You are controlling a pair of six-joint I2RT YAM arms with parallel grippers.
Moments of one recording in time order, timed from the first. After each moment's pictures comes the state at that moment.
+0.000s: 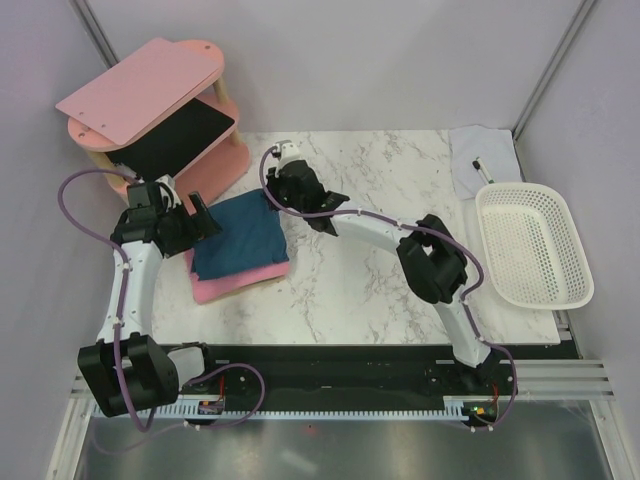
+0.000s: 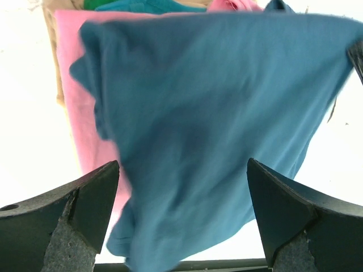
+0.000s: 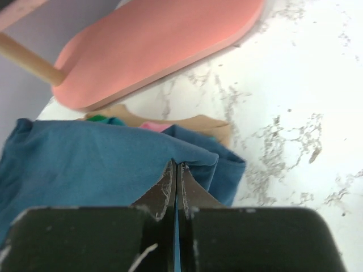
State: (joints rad) left arm 0.21 1.18 1.02 -0.72 0.23 -0.29; right arm 0.83 2.19 1.76 0.12 0.06 0.39
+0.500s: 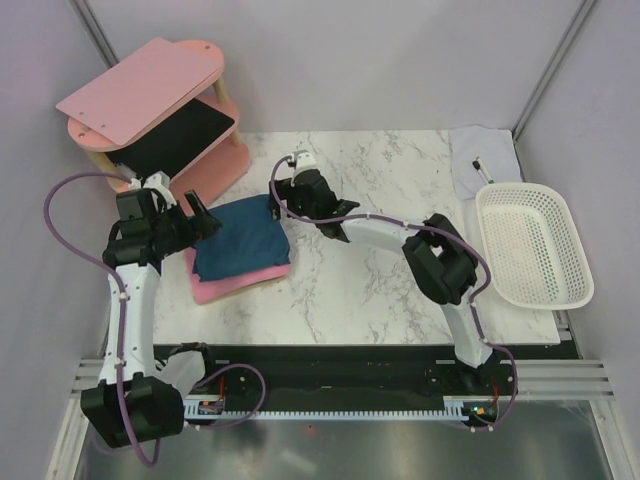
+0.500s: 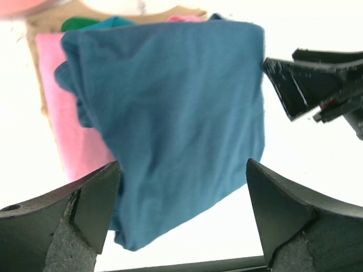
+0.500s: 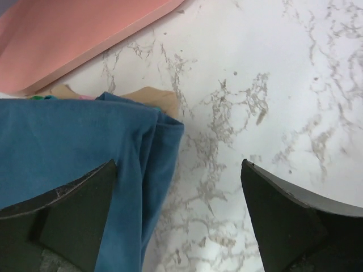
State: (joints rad) left arm 0.21 1.04 1.00 -0.72 0.29 -0.29; right arm 0.80 2.18 1.64 0.14 0.13 0.37
